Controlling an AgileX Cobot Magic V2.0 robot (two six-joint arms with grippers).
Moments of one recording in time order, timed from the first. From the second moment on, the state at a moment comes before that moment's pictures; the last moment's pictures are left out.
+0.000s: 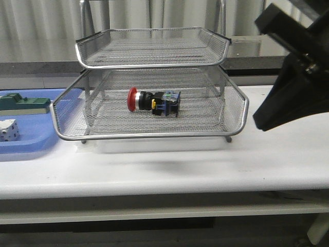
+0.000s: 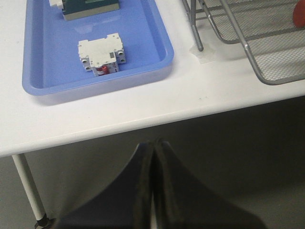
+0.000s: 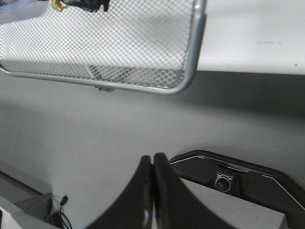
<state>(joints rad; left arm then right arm) -0.03 0.49 -0.62 -0.06 0.87 0.13 0.29 1.30 -0.74 0.75 0.64 -0.26</state>
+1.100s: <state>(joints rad) -0.03 0.49 -0.62 -0.06 0.87 0.13 0.52 1.56 -0.77 0.87 0.29 -0.27</state>
